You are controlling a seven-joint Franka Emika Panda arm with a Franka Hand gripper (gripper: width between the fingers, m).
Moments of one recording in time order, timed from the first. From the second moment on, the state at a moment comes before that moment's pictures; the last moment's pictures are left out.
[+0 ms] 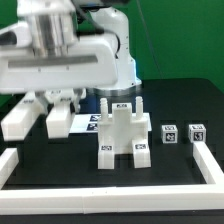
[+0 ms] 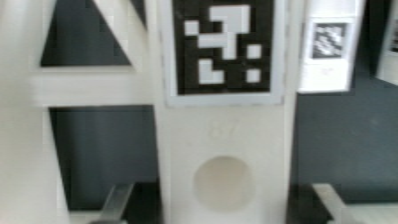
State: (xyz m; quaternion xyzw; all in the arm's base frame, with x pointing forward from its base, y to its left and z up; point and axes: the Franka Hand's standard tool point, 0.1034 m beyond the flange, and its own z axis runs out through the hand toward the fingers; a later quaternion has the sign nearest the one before) arm 0.555 -0.091 0.149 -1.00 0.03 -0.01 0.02
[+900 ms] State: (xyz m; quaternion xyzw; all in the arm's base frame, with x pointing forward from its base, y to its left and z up) arm 0.536 -0.045 0.161 -1.00 0.05 -0.01 0.03
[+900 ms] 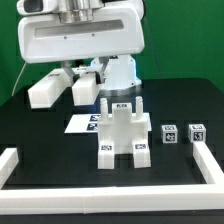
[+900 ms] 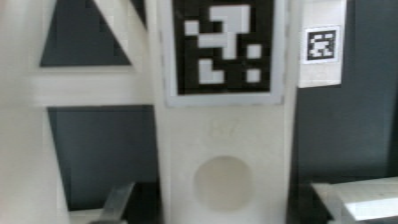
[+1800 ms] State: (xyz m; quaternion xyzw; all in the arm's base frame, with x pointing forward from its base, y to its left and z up) arm 0.507 0.022 0.146 -1.00 0.04 -0.01 0.00
